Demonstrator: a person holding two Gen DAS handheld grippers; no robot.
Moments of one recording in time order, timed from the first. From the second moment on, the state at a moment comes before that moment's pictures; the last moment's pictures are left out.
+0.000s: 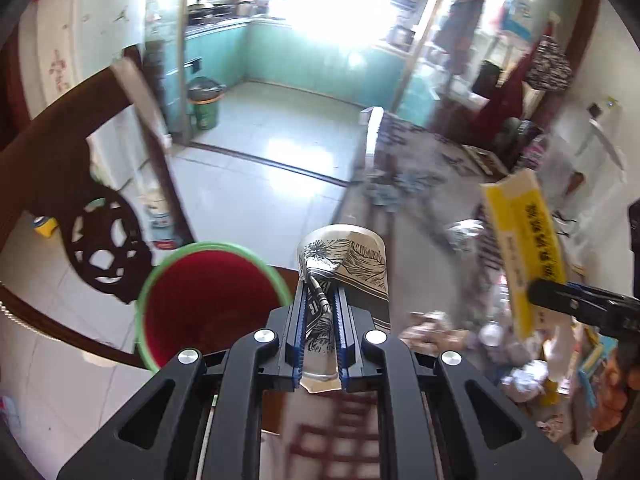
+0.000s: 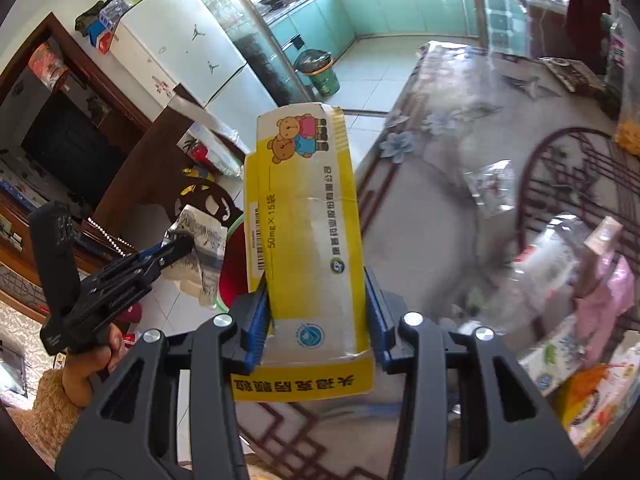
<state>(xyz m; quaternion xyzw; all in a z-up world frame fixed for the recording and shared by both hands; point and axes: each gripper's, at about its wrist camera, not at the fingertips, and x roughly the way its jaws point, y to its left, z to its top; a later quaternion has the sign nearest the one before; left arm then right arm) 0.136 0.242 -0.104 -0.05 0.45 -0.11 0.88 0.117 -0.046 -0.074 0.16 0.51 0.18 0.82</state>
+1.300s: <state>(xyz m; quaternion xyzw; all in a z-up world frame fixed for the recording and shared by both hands) 0.160 0.184 -0.131 0.02 0.45 -0.25 0.86 0.100 -0.120 -0.064 0.16 0.49 -0.02 0.86</state>
